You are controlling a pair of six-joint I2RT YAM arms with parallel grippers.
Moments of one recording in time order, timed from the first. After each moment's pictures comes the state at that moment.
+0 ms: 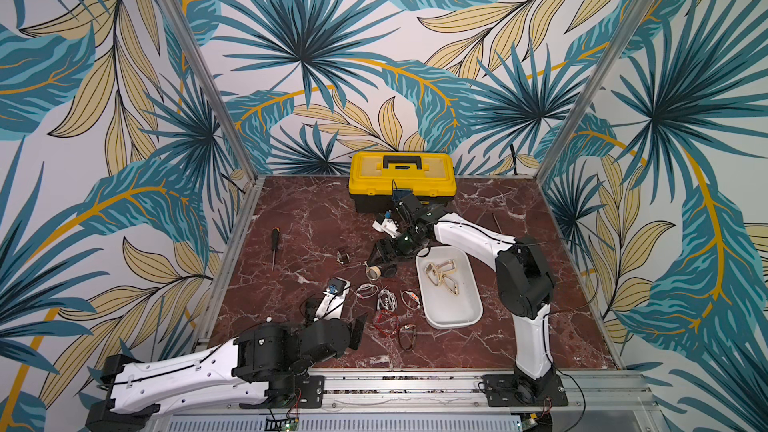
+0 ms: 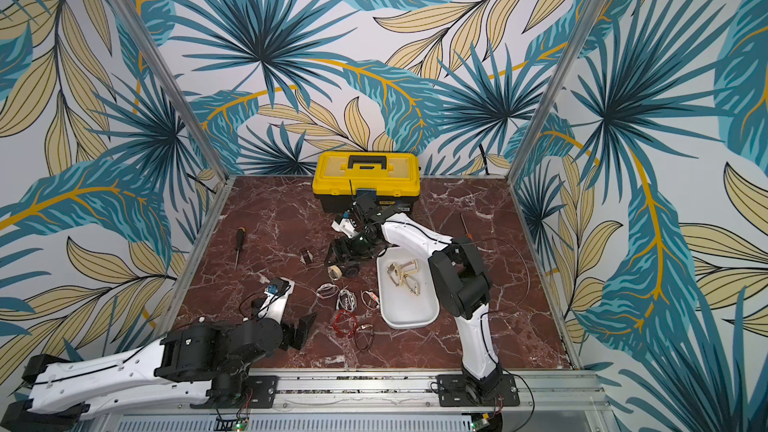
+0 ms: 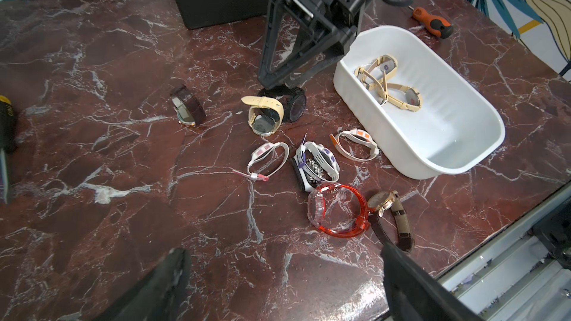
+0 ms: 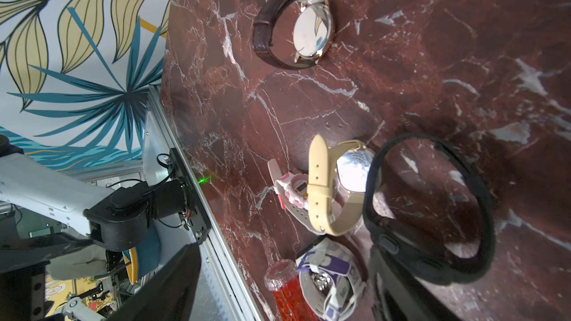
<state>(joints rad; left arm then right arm) -1.32 0.62 0.65 -0.84 -0.65 -0.73 0.61 2.08 1.65 -0.73 -0.70 0.24</state>
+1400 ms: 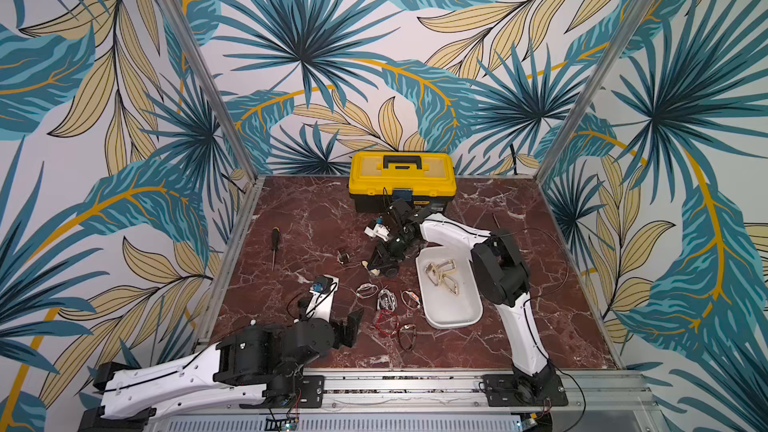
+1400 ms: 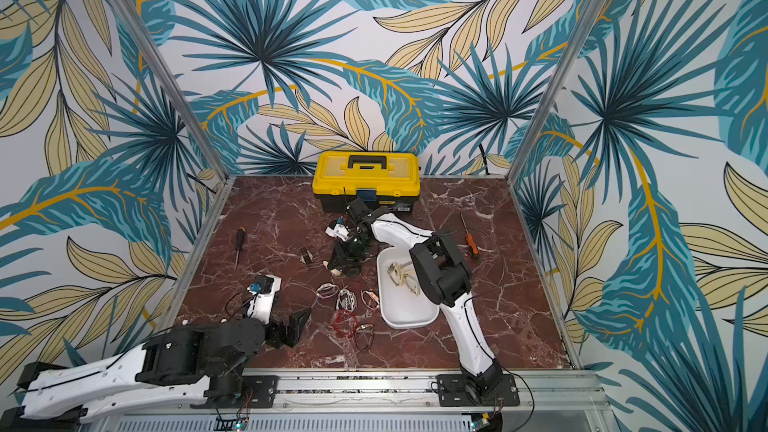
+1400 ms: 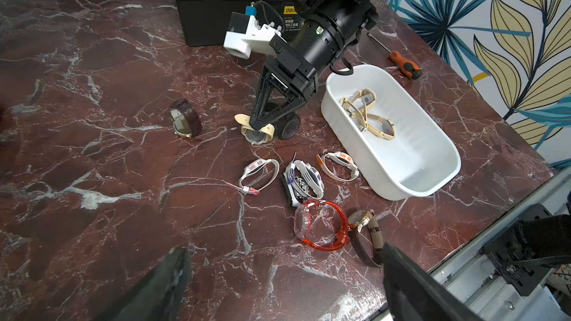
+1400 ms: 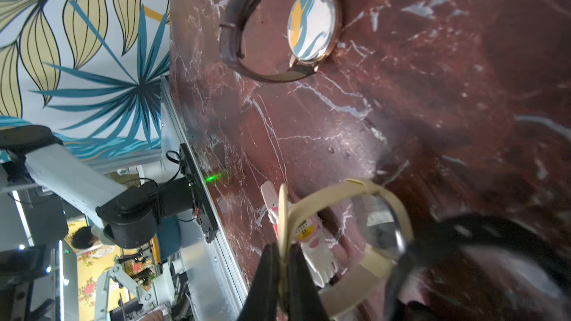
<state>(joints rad) -1.32 0.53 0.65 -0.83 -0.65 -0.76 0.62 2.26 1.77 -0.74 -0.83 0.24</state>
